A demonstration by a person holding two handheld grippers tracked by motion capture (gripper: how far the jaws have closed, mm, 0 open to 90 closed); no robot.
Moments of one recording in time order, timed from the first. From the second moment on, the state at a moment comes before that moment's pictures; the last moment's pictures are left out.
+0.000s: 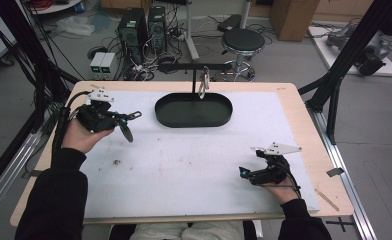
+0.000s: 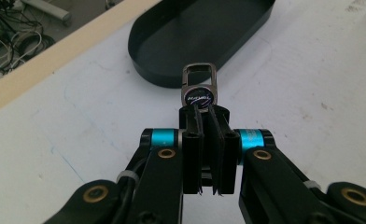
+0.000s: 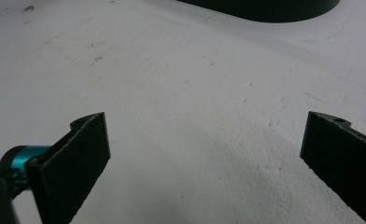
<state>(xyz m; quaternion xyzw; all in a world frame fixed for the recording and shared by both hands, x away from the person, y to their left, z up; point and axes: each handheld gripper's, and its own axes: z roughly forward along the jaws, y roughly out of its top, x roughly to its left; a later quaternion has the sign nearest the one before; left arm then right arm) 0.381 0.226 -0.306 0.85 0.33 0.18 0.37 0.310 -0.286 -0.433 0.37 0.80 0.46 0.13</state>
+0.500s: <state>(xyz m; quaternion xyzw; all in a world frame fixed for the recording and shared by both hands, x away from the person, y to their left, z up) 0.404 0.207 -0.295 0.83 0.32 0.21 0.40 0.309 -0.290 -0.433 0.38 0.79 0.46 0.14</state>
